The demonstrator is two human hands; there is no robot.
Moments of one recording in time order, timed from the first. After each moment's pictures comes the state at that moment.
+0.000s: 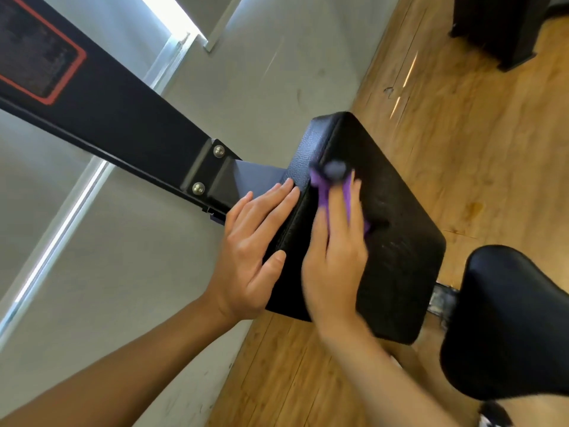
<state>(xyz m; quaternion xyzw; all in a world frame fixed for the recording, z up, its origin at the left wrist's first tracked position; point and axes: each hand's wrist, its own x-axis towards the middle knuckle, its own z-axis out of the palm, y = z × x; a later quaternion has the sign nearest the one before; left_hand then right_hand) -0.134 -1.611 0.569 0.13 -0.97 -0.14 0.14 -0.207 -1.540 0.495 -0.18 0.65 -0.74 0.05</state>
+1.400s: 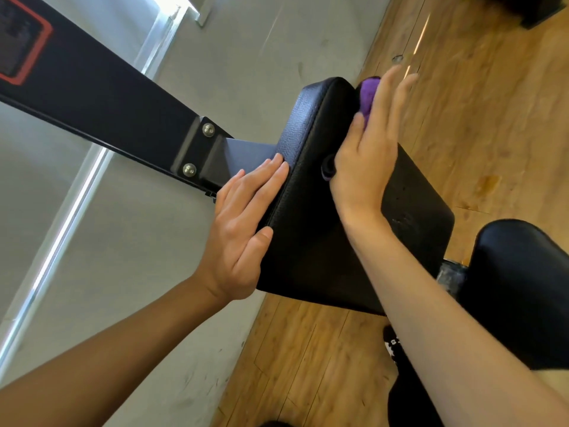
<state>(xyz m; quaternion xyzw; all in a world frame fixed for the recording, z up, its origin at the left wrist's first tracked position) -0.135 -1.609 0.569 0.15 -0.97 -0.14 0.13 -0.303 -1.573 0.490 -0.13 0.68 -0.72 0.07</state>
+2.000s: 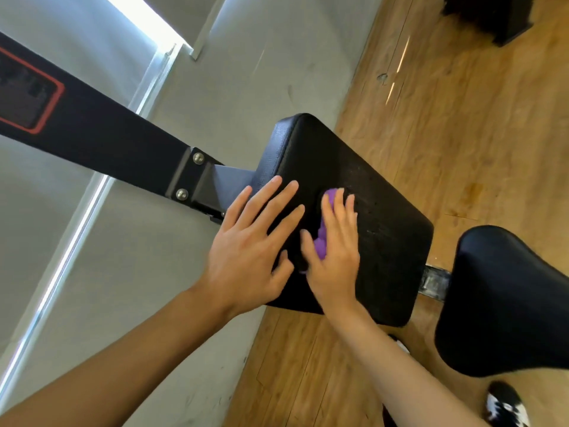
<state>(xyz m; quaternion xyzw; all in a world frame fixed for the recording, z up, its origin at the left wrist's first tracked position) -0.159 -1.582 0.582 0.08 -0.98 0.16 -0.04 -0.219 -1.513 0.433 -0.24 0.68 -0.69 0.07</state>
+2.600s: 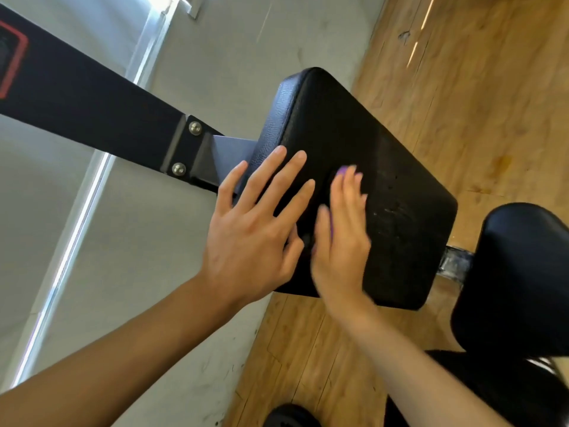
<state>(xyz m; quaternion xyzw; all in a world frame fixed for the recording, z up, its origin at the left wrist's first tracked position) -0.161 -1.574 0.574 0.11 -0.96 0.24 -0.02 -0.209 -1.516 0.437 -0.21 0.68 -0.69 0.09</state>
